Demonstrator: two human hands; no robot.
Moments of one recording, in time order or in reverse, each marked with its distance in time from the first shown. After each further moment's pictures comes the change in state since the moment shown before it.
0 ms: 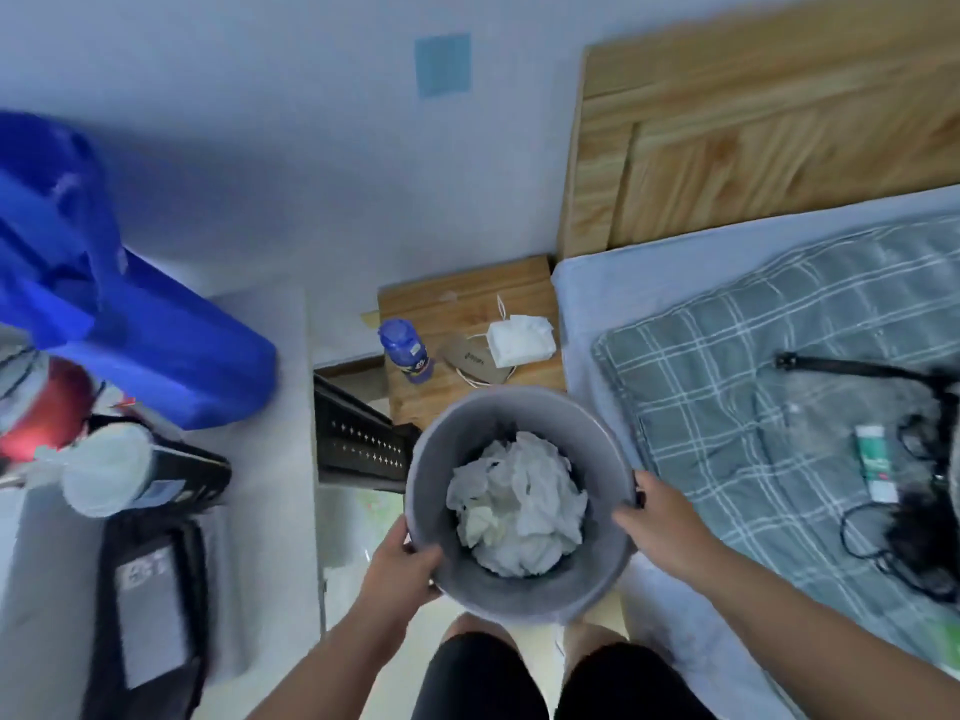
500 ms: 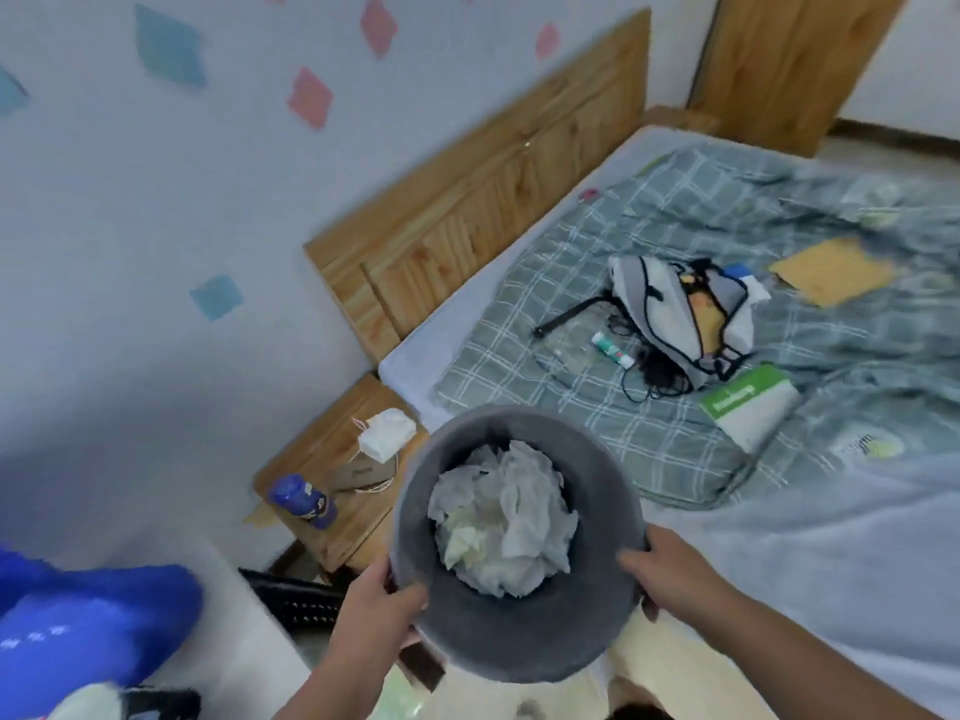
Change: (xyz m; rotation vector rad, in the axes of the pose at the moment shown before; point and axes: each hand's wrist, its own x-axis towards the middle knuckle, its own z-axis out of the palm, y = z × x) left_hand -0.123 0.042 -0.033 0.498 -0.399 0.319; right_hand -0.295 0.042 0.065 0.575 0.345 0.161
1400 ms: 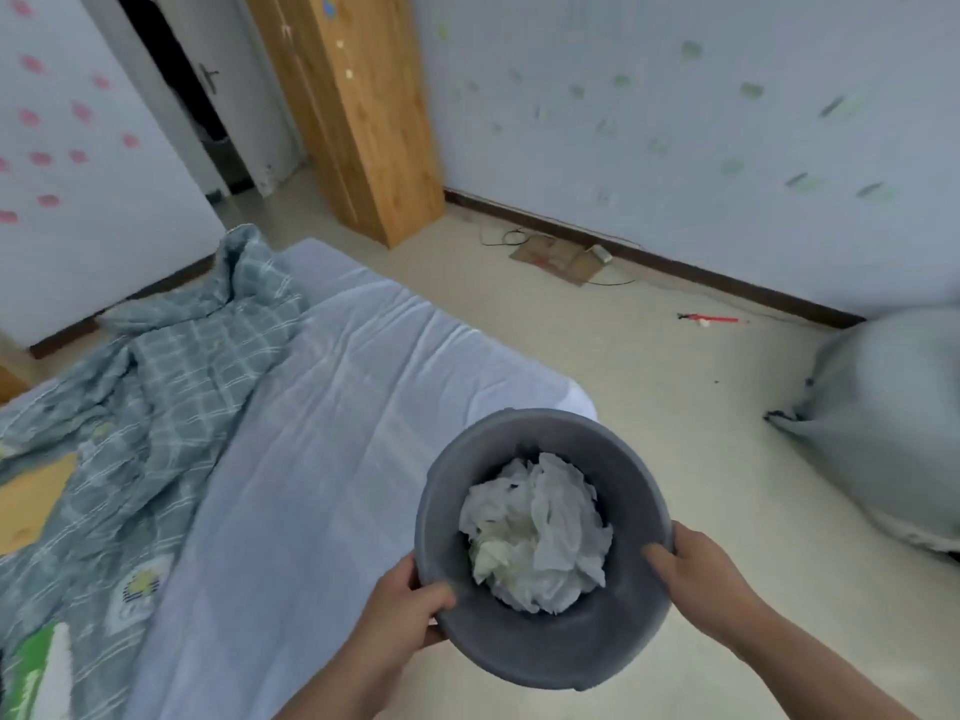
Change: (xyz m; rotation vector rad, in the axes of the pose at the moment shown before) left_hand -0.417 -0.249 0.593 1.141 -1.236 0.275; right_hand -0.592 0.567 -0.088 0.832 1.228 0.595
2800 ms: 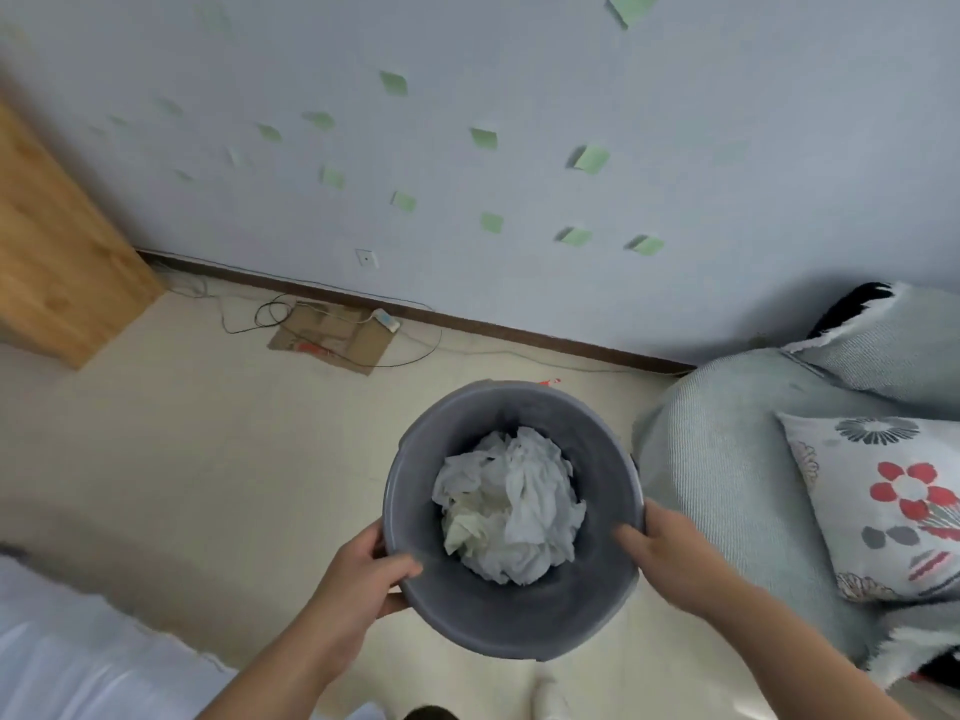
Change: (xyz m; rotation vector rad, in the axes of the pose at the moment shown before) left_hand 0.551 0.485 0.495 0.221 -0.379 0.081; right_hand 0.552 0.039 -0.532 0.077 0.256 0.198
